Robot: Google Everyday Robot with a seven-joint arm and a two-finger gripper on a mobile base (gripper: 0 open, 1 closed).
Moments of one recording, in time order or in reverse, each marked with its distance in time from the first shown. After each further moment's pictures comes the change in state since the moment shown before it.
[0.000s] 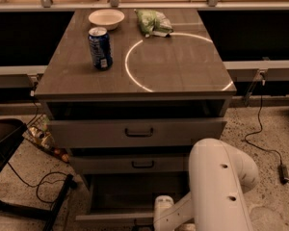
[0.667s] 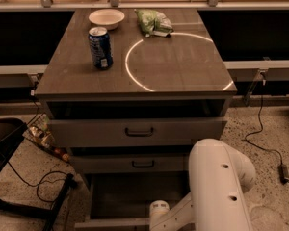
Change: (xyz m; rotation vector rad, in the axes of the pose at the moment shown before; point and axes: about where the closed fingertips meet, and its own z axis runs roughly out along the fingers) arm -0.013 0.032 -0.002 -0.019 -0.012 -0.030
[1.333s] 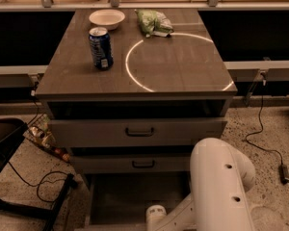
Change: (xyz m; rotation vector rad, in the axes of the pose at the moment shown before) arm -0.008 0.021 -0.012 0.002 -0.005 -0.037
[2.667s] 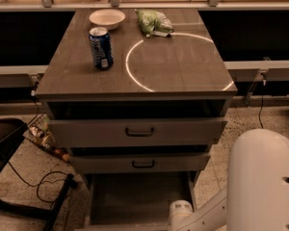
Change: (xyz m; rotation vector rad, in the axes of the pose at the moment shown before) arm 0.066 0.025 -0.097 -0.019 -0.070 -0.003
